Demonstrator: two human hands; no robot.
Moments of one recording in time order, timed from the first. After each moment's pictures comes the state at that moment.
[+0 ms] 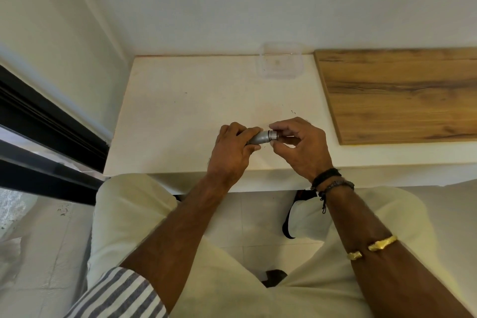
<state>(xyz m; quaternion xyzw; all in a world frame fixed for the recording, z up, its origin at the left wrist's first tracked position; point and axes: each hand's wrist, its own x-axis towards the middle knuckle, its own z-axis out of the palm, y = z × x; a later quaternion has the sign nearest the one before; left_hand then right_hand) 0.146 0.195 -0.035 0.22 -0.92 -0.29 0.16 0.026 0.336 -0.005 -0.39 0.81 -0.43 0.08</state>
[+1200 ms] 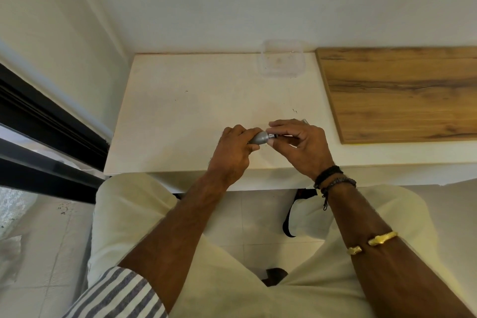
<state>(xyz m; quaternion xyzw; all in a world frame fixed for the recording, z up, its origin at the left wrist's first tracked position) 0.141 0.190 -0.050 0.21 -0.92 -0.32 0.10 0.019 0.337 -0.011 -0.42 0.79 -0.44 0.09</state>
